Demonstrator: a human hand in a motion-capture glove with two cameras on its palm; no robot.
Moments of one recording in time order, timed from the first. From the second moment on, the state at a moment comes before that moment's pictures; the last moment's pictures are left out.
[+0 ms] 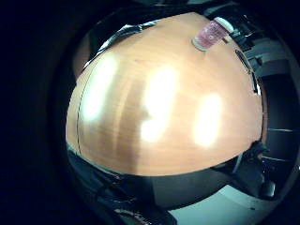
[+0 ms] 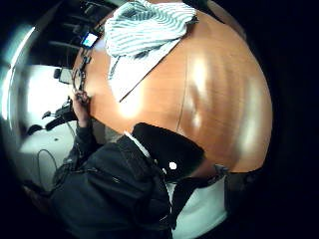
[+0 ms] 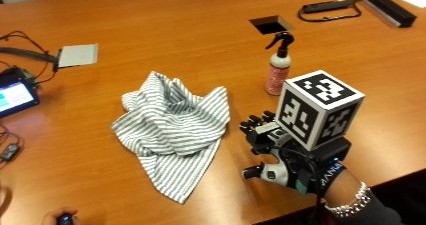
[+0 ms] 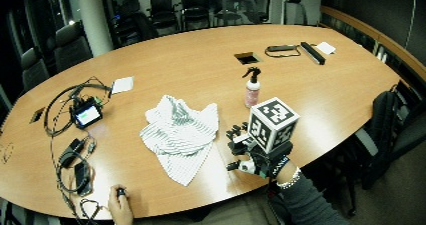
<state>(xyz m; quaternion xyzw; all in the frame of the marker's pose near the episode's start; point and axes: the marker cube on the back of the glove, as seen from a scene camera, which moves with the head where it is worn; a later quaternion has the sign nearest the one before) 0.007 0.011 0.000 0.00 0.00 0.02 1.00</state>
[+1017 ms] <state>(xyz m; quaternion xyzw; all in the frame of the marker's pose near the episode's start) 0.120 -0.062 -0.022 0.05 -0.02 0.19 0.98</state>
